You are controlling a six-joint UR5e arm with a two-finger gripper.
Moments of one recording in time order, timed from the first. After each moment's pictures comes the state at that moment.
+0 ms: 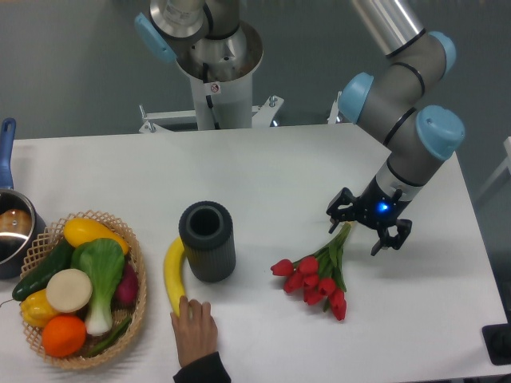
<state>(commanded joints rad) 2.80 -2.07 -1.64 -1.07 1.18 1.24</state>
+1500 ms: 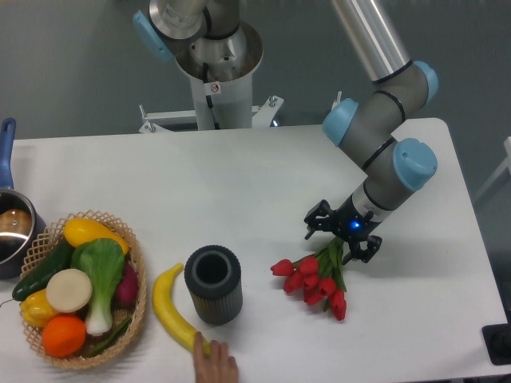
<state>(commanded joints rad) 2.76 -2.14 -1.67 -1.04 1.19 1.30</state>
